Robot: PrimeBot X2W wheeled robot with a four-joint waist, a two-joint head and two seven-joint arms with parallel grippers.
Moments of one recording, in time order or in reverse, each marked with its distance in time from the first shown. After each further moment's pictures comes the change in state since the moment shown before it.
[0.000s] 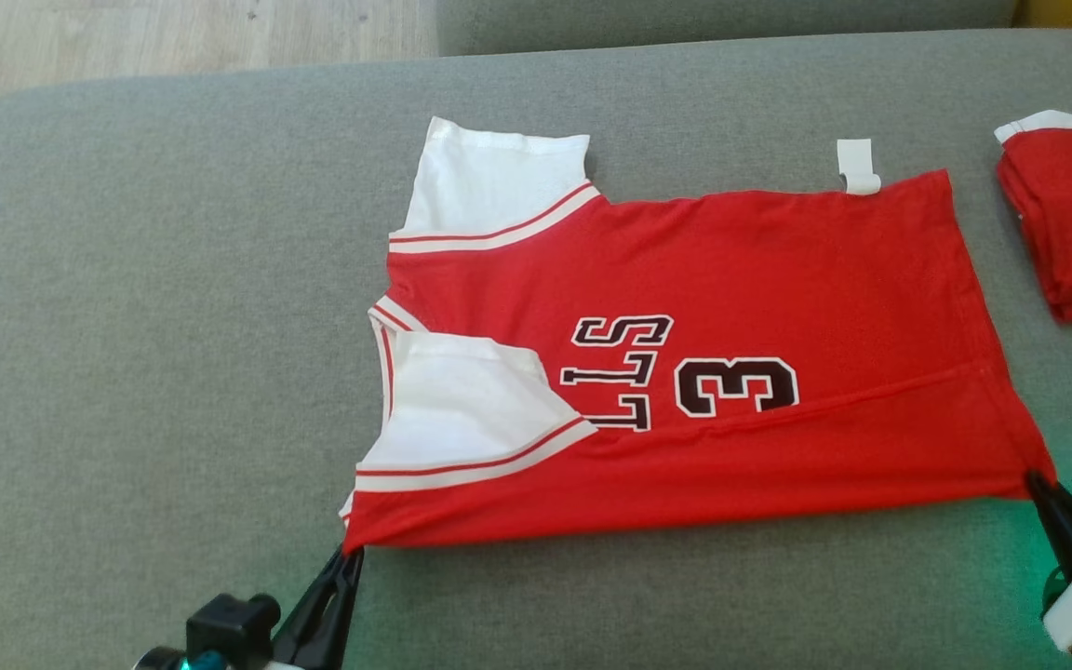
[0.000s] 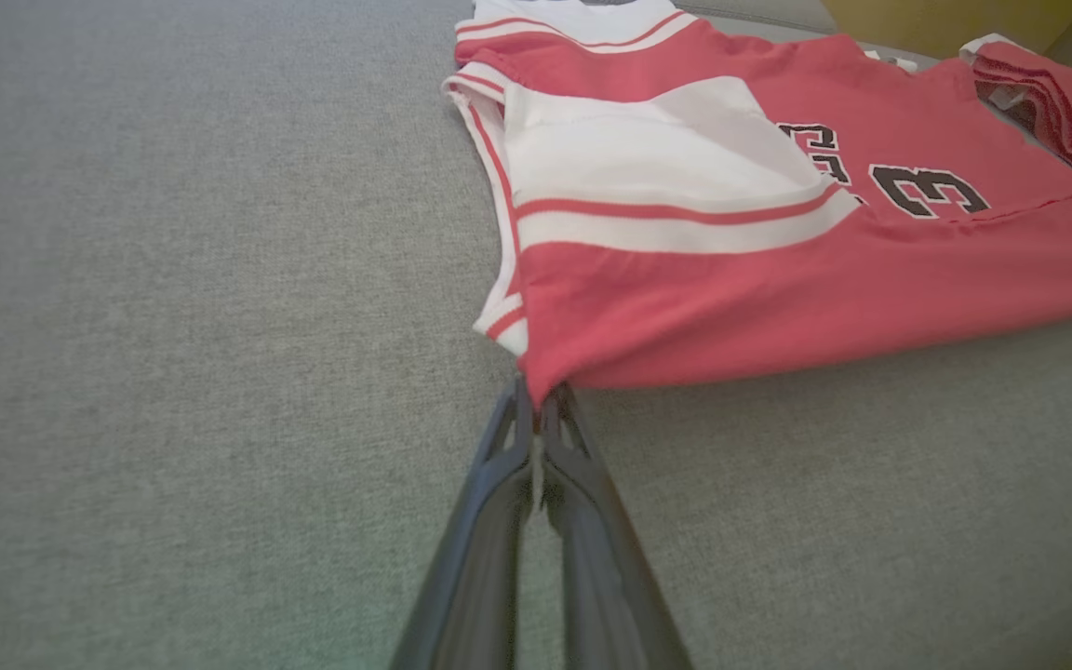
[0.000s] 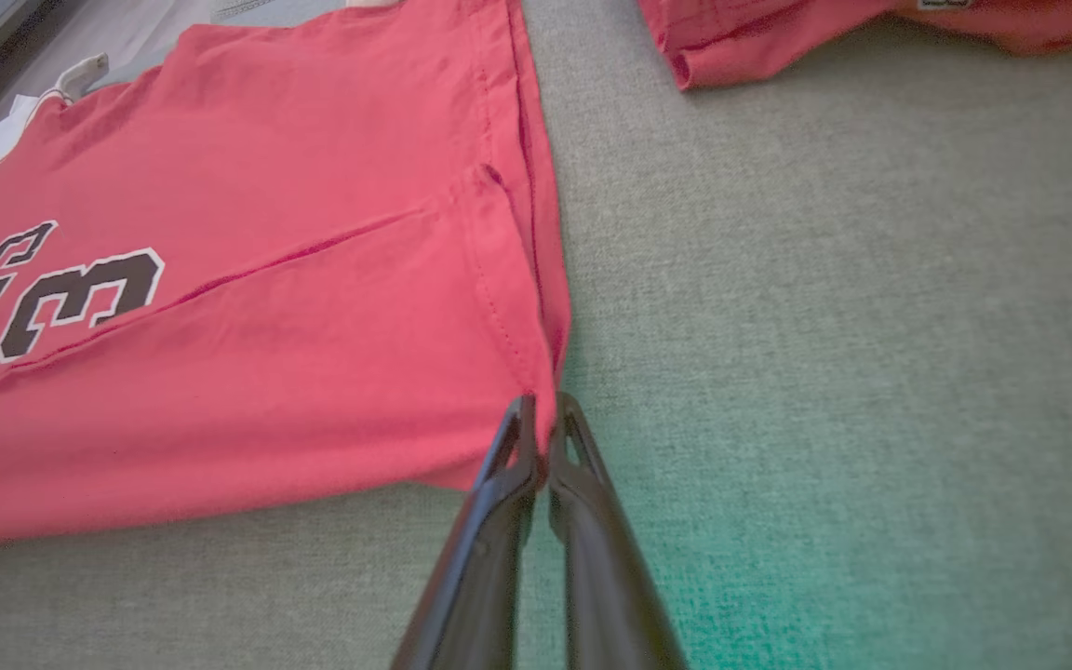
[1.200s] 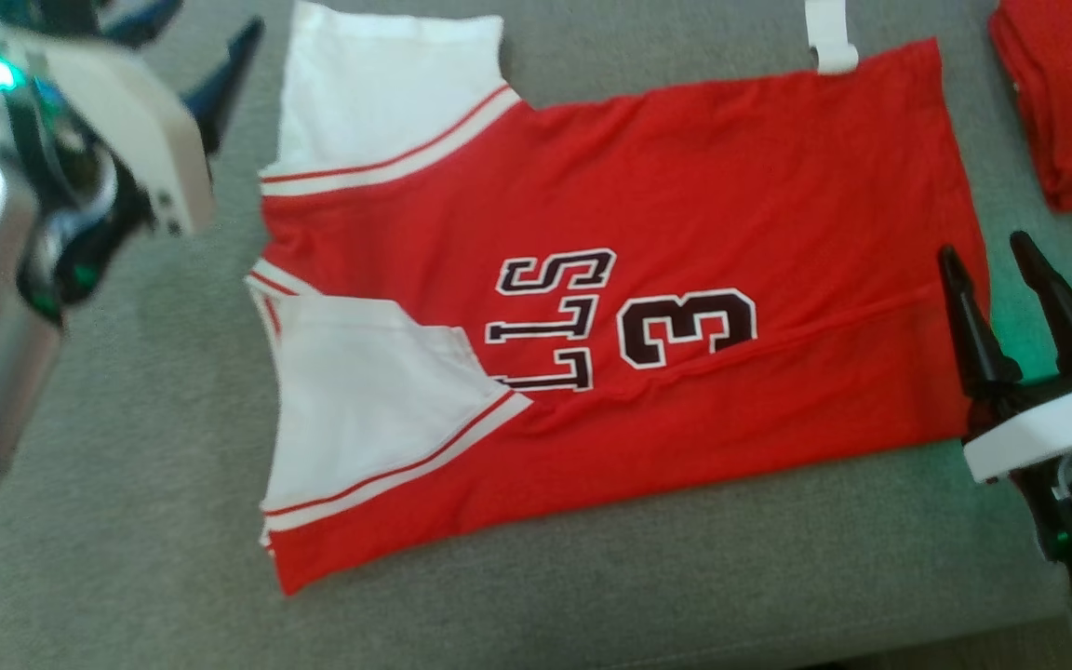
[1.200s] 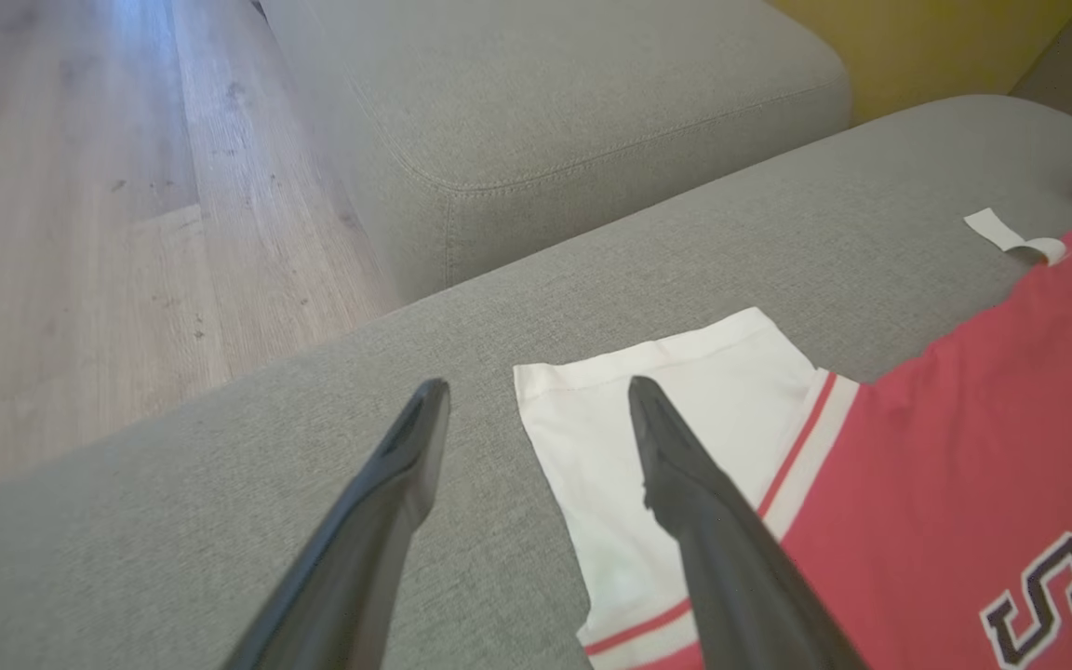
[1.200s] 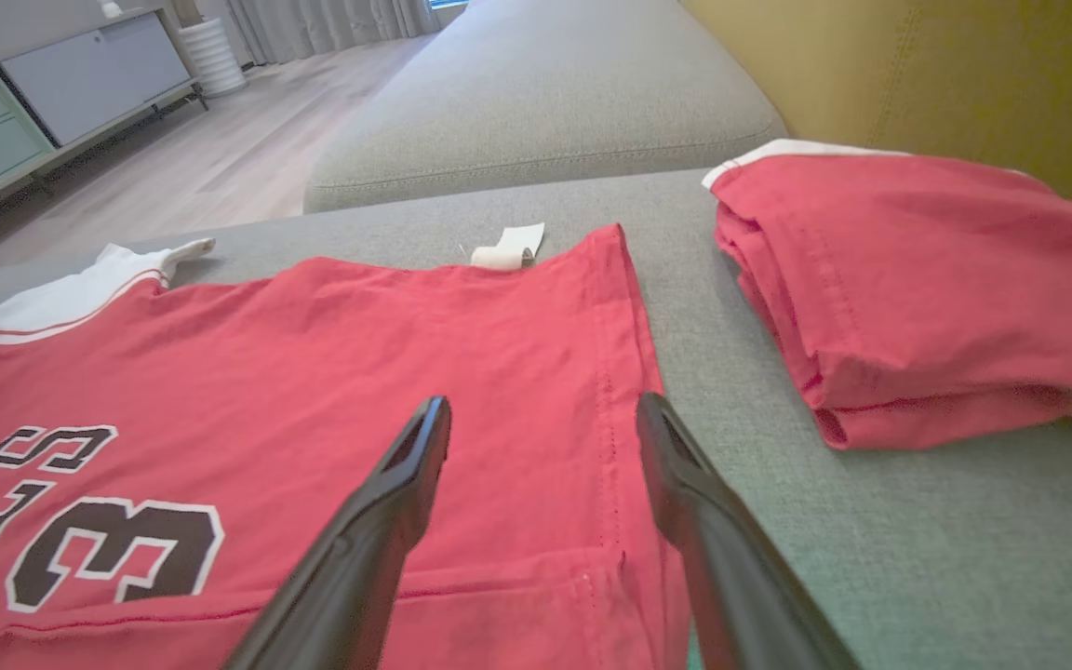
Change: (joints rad) left arm -0.941 0.067 0.072 0.267 -0.073 -0.297 0.537; right arm -0.231 0.140 -0.028 -0.219 -0.258 0.000 -0.118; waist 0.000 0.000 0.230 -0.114
